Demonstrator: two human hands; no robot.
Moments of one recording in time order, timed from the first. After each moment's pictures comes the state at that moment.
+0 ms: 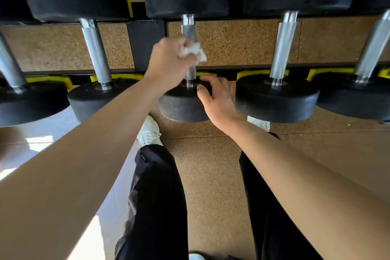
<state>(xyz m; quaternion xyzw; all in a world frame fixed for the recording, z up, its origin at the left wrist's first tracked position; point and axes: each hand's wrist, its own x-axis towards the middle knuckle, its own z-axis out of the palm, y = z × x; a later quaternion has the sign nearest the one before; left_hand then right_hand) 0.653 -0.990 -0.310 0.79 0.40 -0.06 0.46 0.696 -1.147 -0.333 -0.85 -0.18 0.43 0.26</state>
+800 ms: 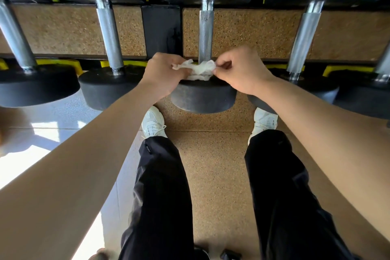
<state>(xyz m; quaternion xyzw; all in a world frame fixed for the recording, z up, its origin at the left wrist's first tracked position) 0.590 -0.988 -0.330 0.70 0.47 -0.12 0.52 0.752 -1.119 -0.315 -0.80 -0.40 0.41 0.16</state>
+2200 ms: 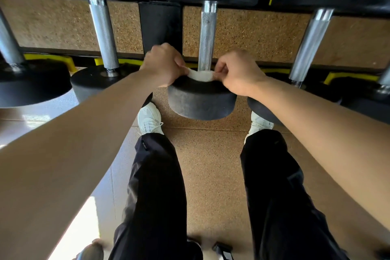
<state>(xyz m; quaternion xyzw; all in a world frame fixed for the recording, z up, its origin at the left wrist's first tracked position) 0.615 -0.956 -0.362 0.79 0.40 -0.26 0.37 0.760 -1.101 -0.347 -0.81 -0.39 0.44 0.06</state>
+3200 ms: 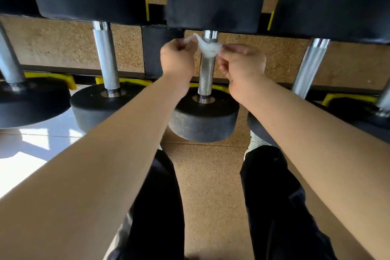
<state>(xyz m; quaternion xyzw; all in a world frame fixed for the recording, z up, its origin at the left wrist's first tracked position) 0.682 -0.968 -0.348 0.47 0.65 0.07 0.59 0.766 -1.053 -0.334 -0.74 0.15 0.42 0.50</state>
